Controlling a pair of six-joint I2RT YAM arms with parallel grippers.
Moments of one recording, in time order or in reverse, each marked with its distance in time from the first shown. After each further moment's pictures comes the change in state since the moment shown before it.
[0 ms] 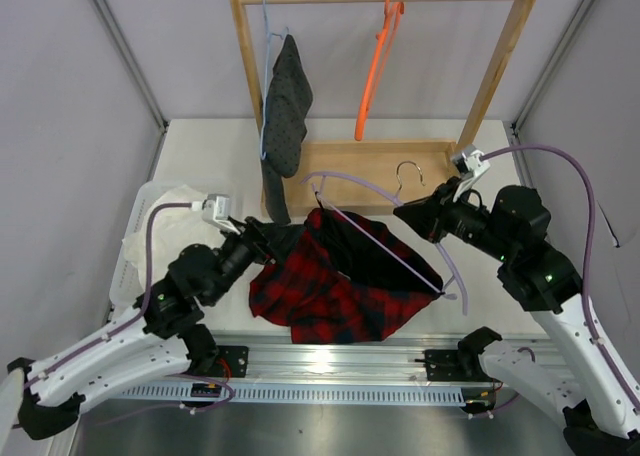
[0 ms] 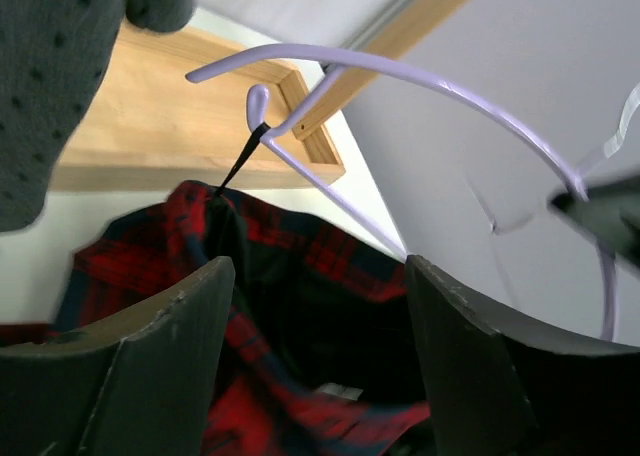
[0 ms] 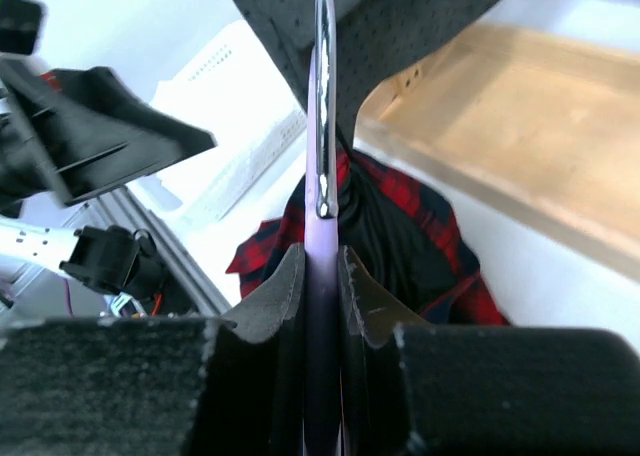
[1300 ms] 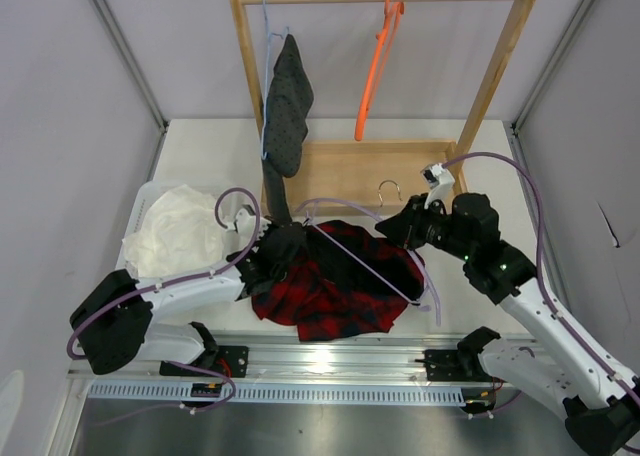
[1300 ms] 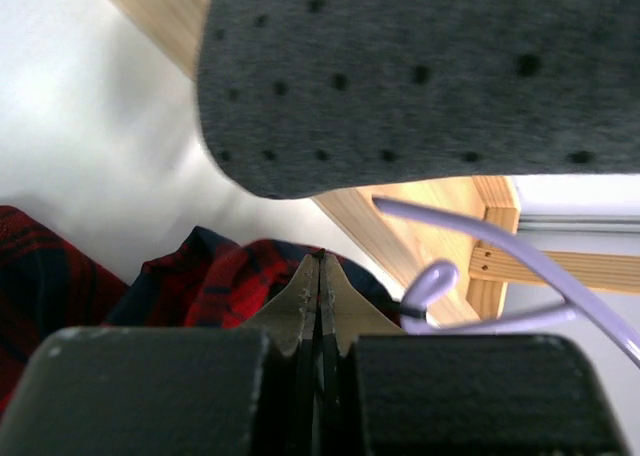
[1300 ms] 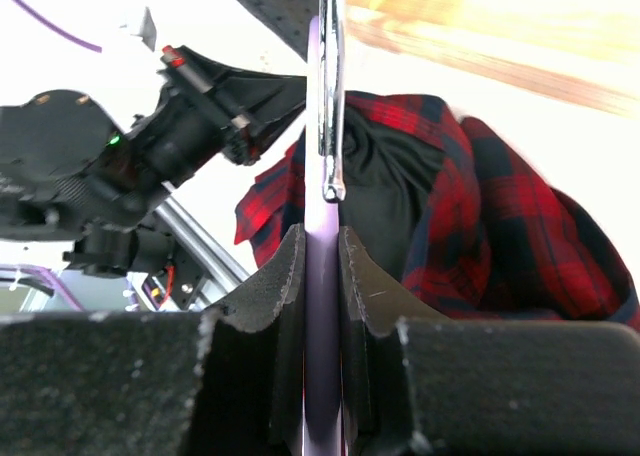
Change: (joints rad) left arm 0.089 0.659 -0.014 0.064 -0.388 -0.732; right arm 0.023 0.092 -0.218 0.146 0.036 0.176
